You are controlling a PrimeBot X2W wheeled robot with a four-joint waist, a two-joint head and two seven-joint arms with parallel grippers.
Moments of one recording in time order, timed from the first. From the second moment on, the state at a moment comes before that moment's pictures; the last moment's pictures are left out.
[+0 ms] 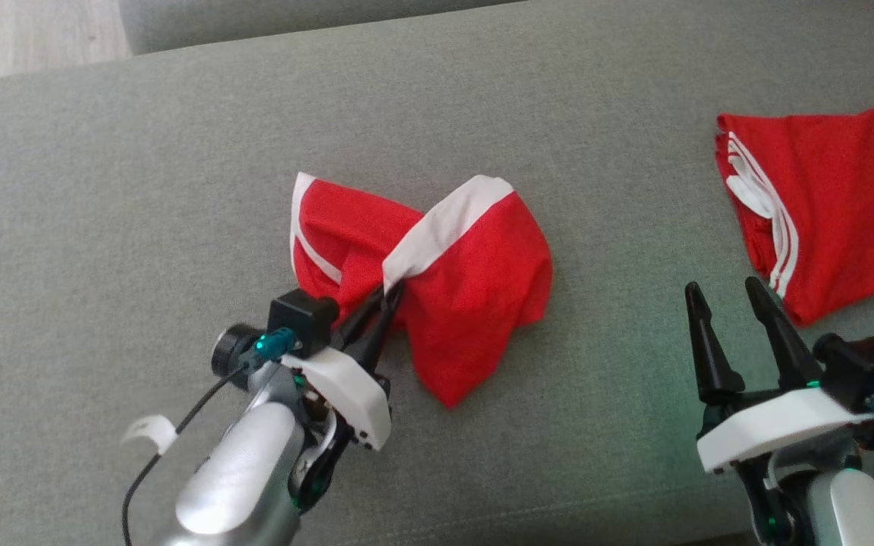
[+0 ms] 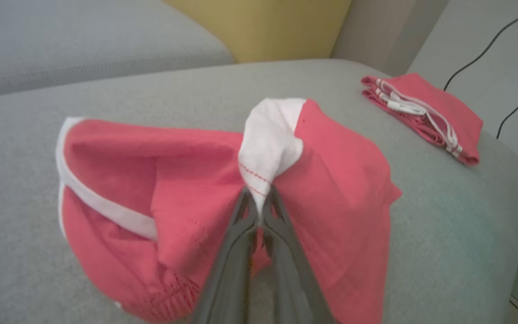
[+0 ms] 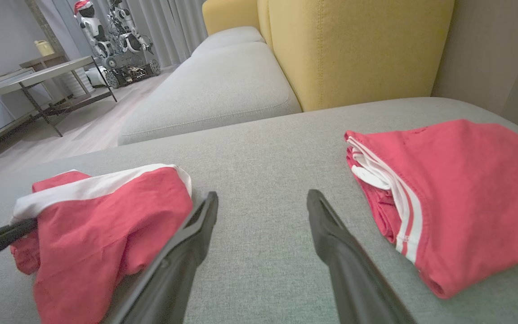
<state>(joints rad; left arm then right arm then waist) -0.37 0.10 -0.58 0.49 -0.35 -0.09 -0.15 0.02 -0.05 0.03 -0.03 0.22 0.13 0.07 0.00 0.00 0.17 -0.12</state>
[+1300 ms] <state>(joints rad) -0.06 0.26 -0.36 0.26 -0.48 0.12 -0.21 0.01 -0.05 0.00 -0.04 0.23 0.13 0.08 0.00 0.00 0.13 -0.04</state>
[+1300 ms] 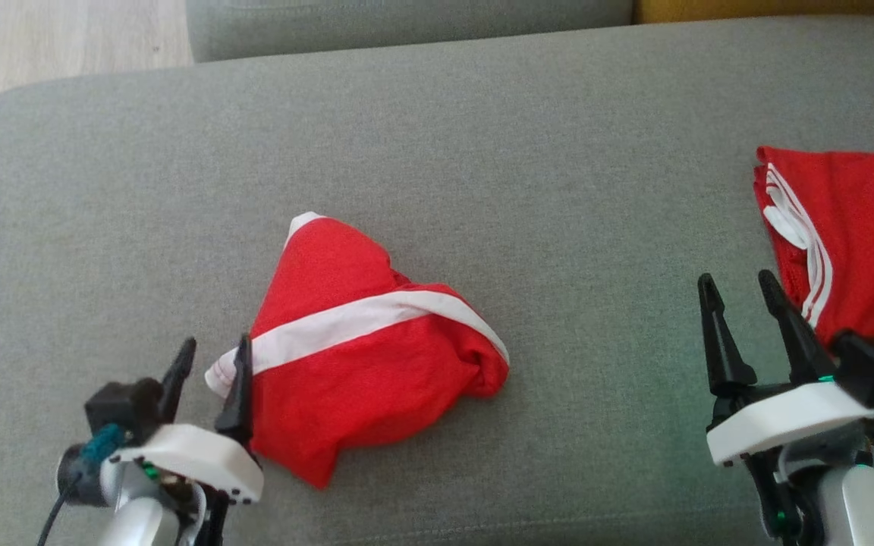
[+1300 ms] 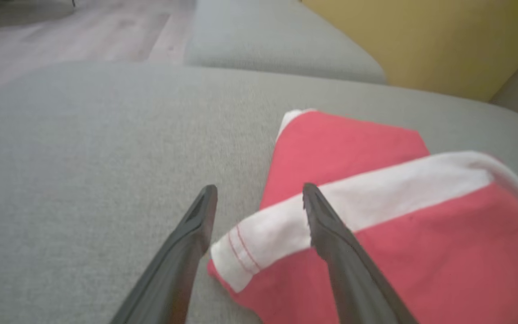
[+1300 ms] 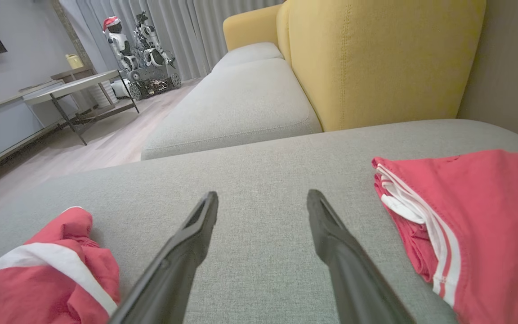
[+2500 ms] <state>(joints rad) -0.03 0.25 -0.35 0.05 -0.36 0.21 -0.25 0.05 -0.05 0.09 0.02 0.23 0.13 0.12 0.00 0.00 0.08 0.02</state>
